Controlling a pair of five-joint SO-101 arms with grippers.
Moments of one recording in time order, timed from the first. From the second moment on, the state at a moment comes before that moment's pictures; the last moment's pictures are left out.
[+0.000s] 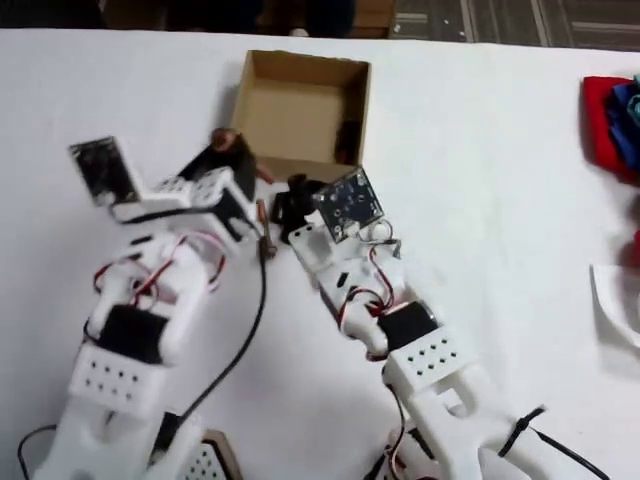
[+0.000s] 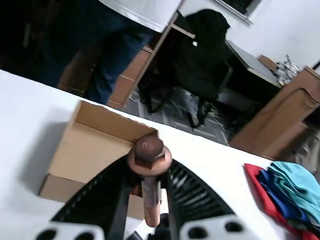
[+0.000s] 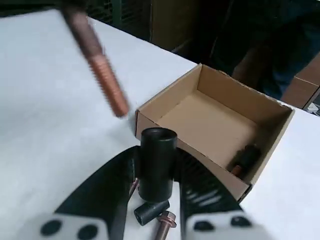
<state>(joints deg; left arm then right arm) 10.2 -57.2 49.1 27.1 32.4 -31.6 -45.7 63.8 9.2 8.5</state>
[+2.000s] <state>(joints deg) 19.5 -37.7 30.4 35.9 32.7 -25.7 -60.2 76.0 3.3 8.5</state>
